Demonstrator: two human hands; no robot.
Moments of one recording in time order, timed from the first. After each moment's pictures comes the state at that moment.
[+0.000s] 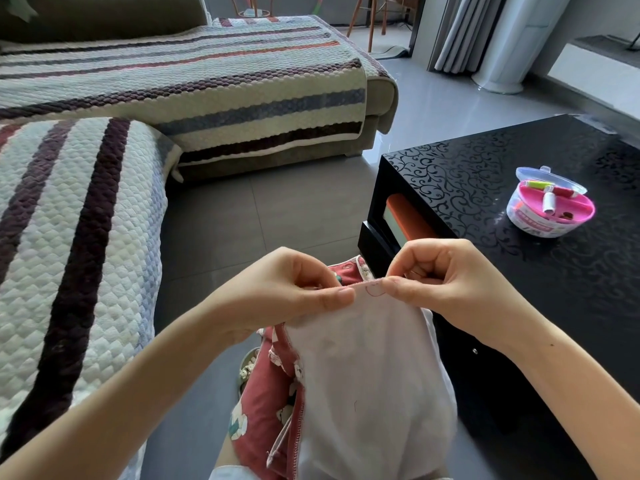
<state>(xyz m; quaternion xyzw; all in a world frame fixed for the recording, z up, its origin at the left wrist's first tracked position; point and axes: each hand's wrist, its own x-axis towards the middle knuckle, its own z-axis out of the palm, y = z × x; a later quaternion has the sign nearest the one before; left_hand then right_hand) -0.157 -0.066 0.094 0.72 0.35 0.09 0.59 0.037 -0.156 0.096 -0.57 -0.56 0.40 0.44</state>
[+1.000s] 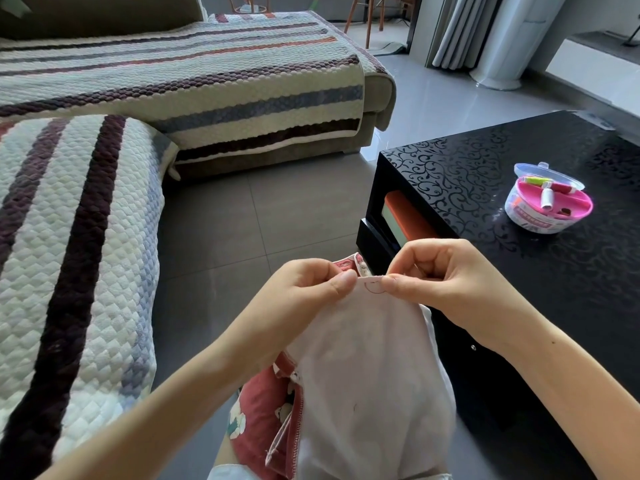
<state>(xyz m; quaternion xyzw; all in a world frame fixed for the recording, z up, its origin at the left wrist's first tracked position) -0.146 -0.090 0.079 0.63 0.38 0.20 0.65 0.036 -0.159 0.094 -0.58 -0.53 0.42 0.45</state>
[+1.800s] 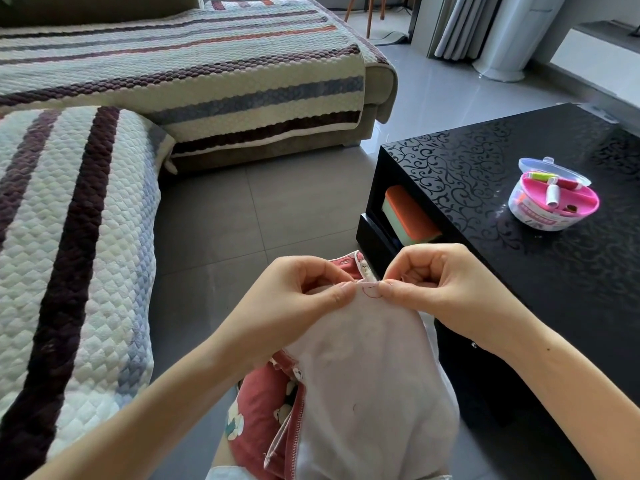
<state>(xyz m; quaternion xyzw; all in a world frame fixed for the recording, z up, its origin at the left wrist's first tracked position) -0.146 -0.082 0.075 0.67 0.37 0.22 0.61 0.041 -0.151 0.079 -0.59 -0.55 0.41 0.43</state>
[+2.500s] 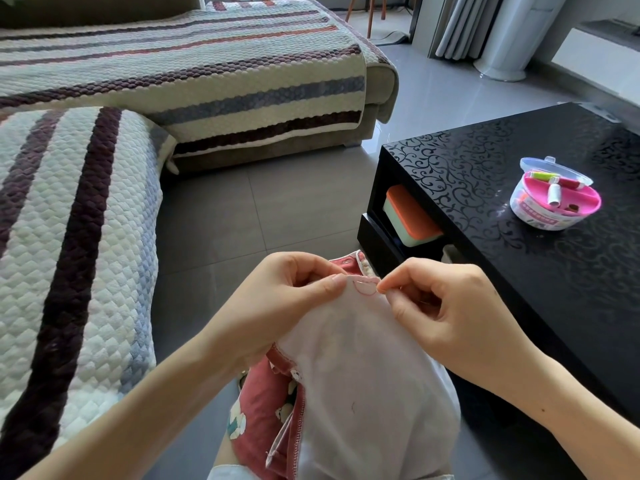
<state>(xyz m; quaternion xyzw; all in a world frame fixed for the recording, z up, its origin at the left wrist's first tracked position) -0.151 -0.081 0.082 0.61 0.40 0.22 0.65 0.025 -0.168 0.075 -0.62 -0.67 0.16 0.38</state>
